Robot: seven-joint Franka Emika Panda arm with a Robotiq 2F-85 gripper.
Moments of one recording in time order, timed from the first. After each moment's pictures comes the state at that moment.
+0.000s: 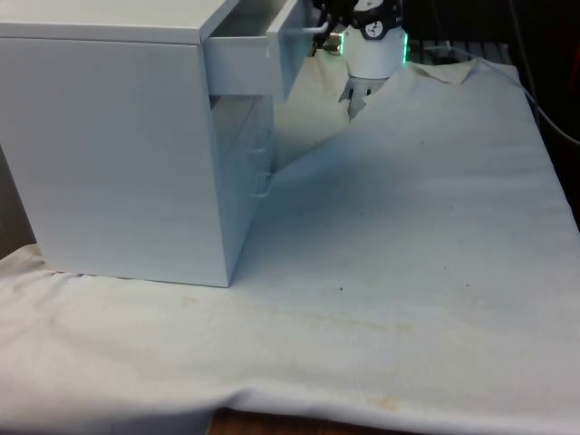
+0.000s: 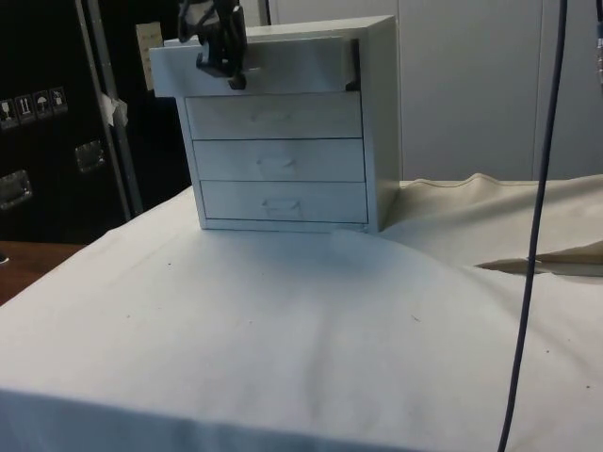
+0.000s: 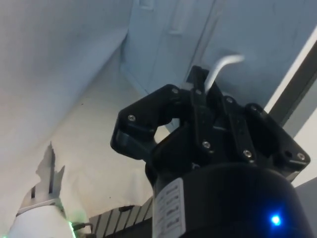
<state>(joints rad) 0.79 0.24 -0.73 -1.88 -0.45 2.02 0.30</state>
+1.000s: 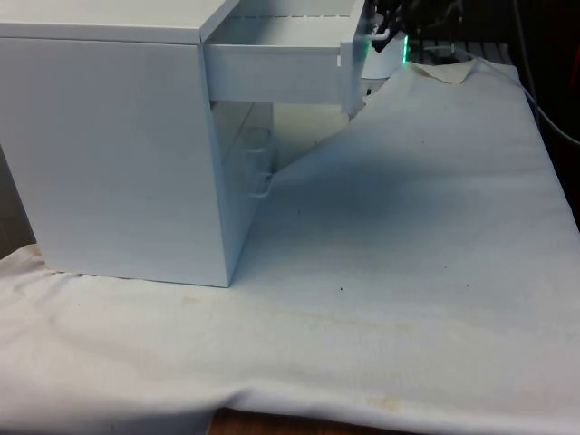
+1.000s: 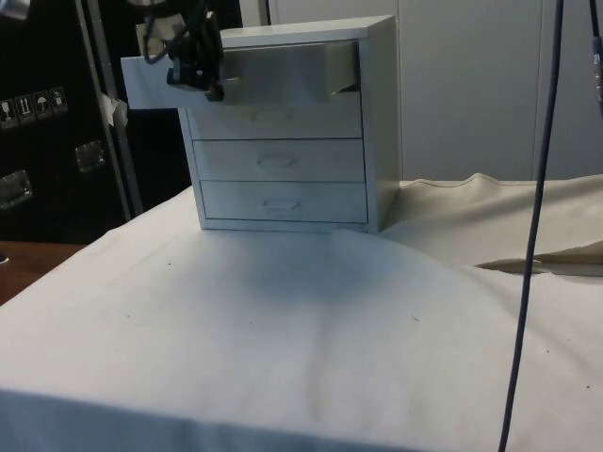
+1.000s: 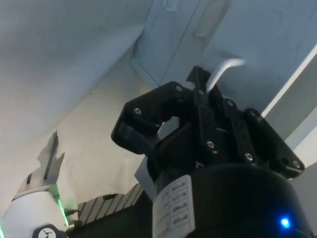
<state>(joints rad) 0.81 0.31 -0.62 -1.78 -0.47 1.91 0.41</state>
